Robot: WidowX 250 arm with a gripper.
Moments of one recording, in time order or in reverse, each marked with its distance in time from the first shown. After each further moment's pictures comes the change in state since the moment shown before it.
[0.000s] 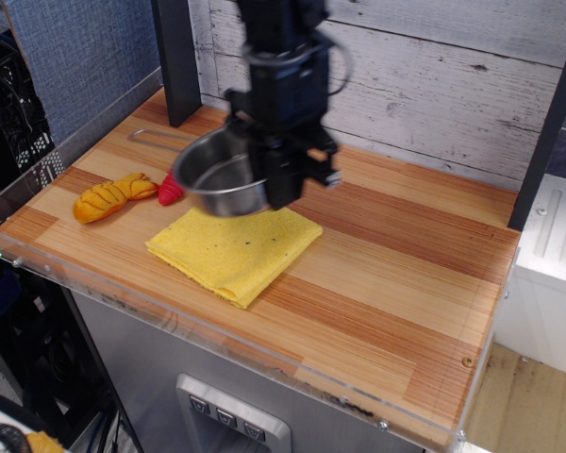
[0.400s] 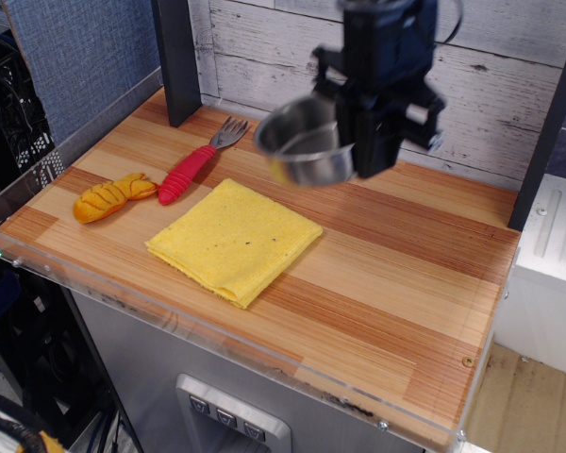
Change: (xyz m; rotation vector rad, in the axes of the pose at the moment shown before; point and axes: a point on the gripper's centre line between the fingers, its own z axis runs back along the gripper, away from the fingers) arm 0.038 -0.050 0.037 -0.041 -0.060 -0.118
